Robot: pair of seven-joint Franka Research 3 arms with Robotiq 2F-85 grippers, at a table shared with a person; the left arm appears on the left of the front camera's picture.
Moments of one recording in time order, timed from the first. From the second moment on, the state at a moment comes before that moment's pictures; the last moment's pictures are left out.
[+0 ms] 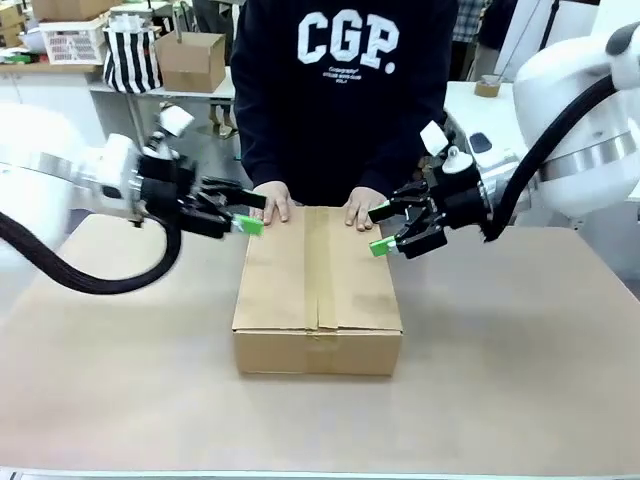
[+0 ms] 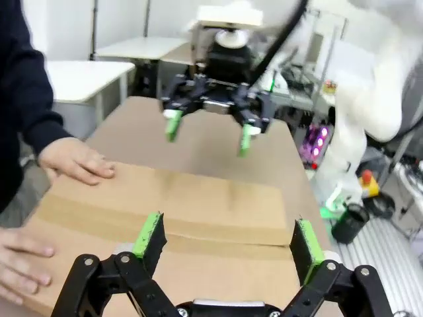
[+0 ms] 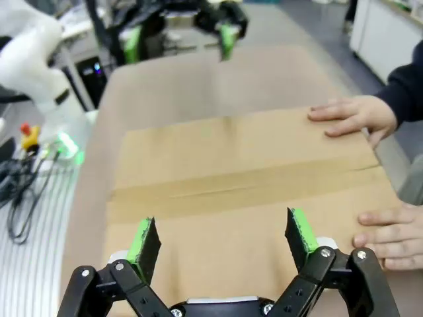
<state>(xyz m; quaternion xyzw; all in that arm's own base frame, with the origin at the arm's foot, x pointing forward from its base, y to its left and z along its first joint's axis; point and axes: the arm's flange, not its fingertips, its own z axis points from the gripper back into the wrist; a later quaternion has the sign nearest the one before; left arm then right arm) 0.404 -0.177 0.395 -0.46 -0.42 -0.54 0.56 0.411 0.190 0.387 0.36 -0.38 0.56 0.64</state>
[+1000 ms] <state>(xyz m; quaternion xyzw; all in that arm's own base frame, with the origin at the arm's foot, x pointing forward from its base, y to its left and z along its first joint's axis) 0.436 -0.212 0.338 -0.37 -0.44 -0.63 0.52 0.447 0.203 0.320 0.36 -0.39 0.58 0.62</state>
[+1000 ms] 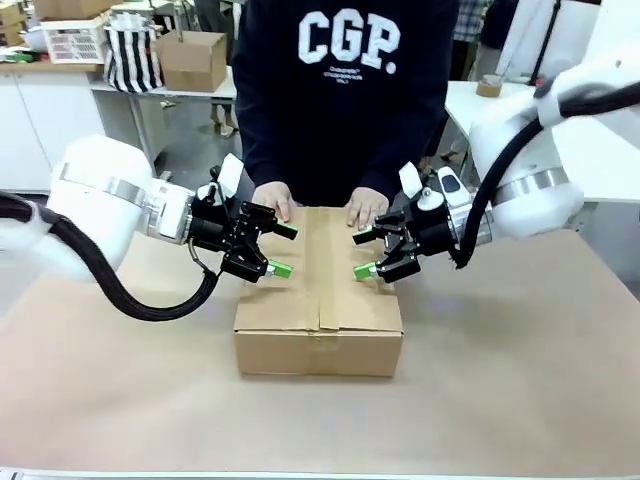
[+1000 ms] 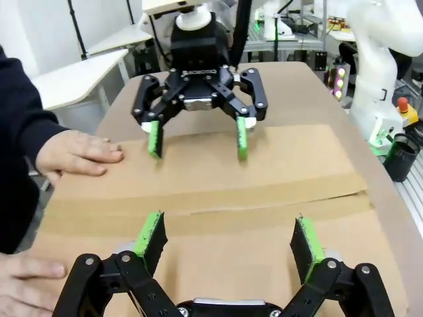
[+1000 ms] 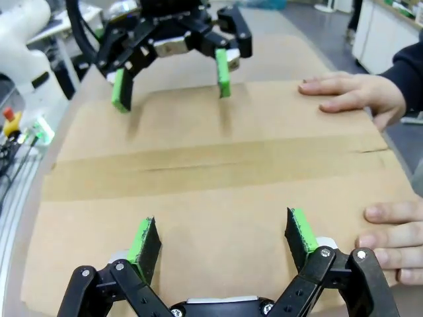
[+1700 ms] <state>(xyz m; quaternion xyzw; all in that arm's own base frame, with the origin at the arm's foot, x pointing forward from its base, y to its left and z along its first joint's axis) 0.444 -0.187 0.306 -0.43 -0.43 -0.57 0.55 0.446 0.215 0.305 0.40 -0.38 0.57 0.61</state>
